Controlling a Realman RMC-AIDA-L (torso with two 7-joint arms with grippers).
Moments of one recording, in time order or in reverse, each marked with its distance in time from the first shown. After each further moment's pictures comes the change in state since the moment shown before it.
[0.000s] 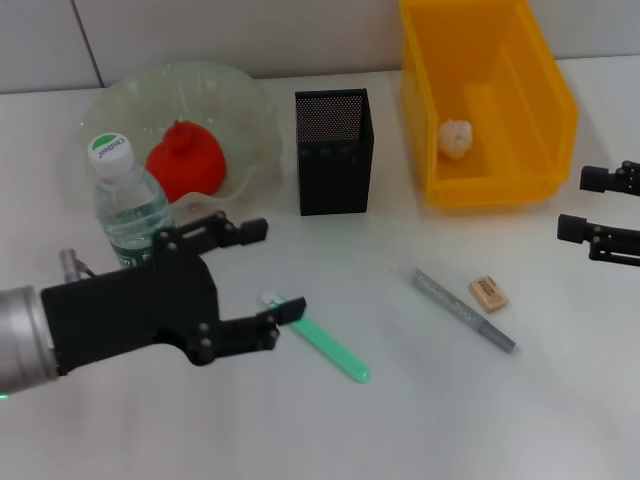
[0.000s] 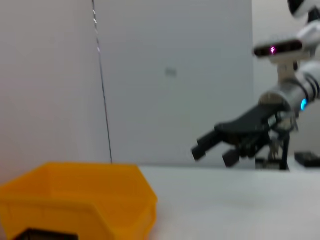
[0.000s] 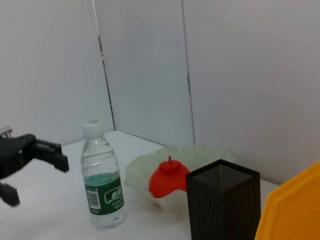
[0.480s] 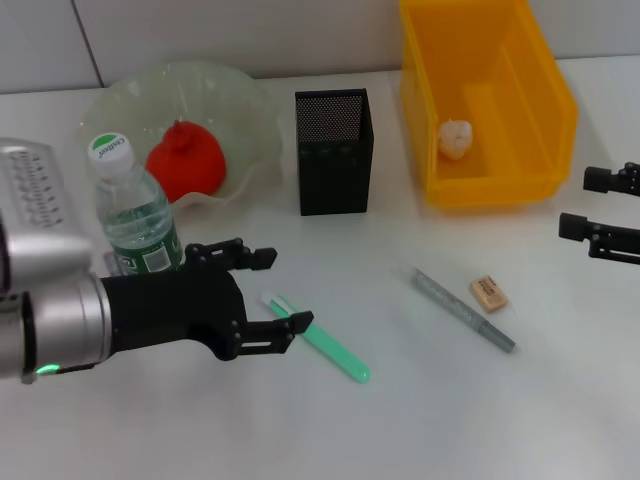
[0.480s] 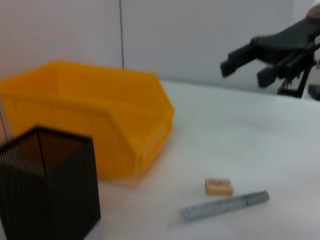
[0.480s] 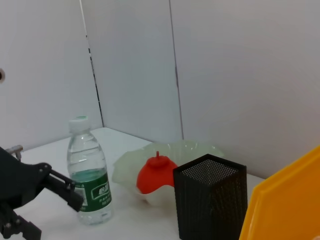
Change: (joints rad) left arm -0.082 0.000 0.082 0.052 0.273 -0.163 -0.336; right arm 0.001 0.002 0.001 0.010 -0.007 0.038 -0.009
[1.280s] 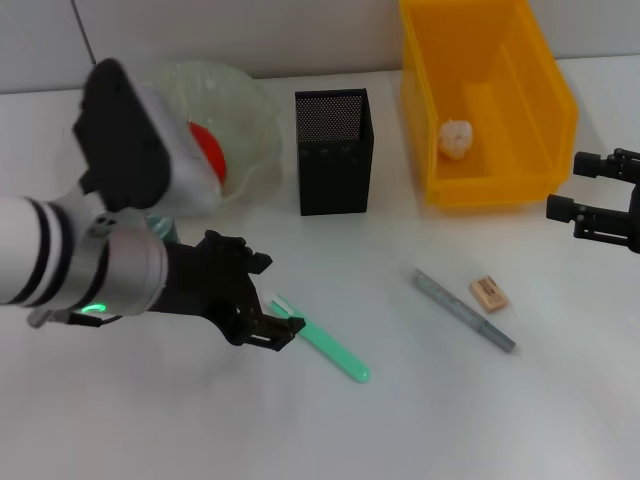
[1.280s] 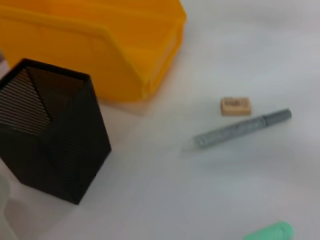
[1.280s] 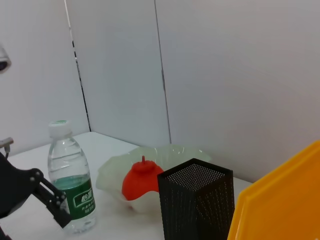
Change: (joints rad) left arm -0.187 -0.002 0.125 0.265 0.573 0.106 -0.621; right arm 0.032 0.000 -0.001 0.055 0.002 0.065 -0.016
